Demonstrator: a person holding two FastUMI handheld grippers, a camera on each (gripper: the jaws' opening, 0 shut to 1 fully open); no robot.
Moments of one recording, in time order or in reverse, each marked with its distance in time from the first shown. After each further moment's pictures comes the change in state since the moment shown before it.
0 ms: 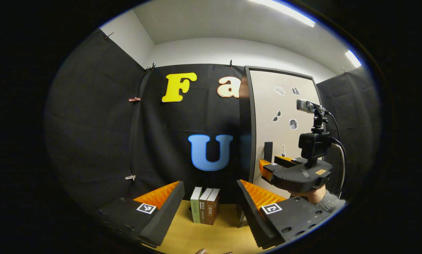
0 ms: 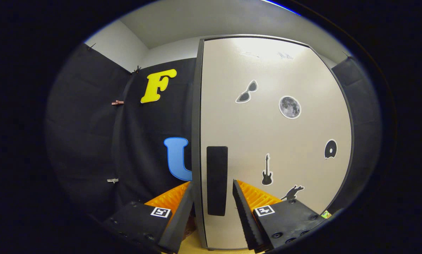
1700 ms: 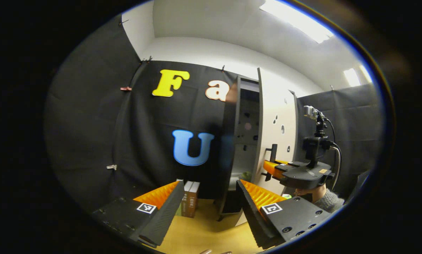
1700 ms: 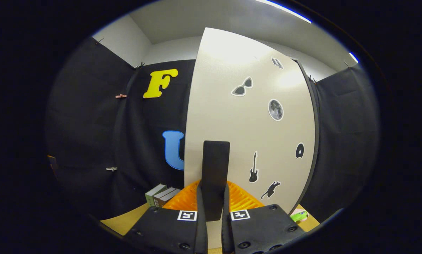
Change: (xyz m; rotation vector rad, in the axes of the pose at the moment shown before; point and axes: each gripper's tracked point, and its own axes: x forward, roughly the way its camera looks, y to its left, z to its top) left arm -0.068 -0.008 -0.007 -0.100 -0.026 -0.253; right arm -0.091 -0.016 0.011 -0.084 0.039 -0.018
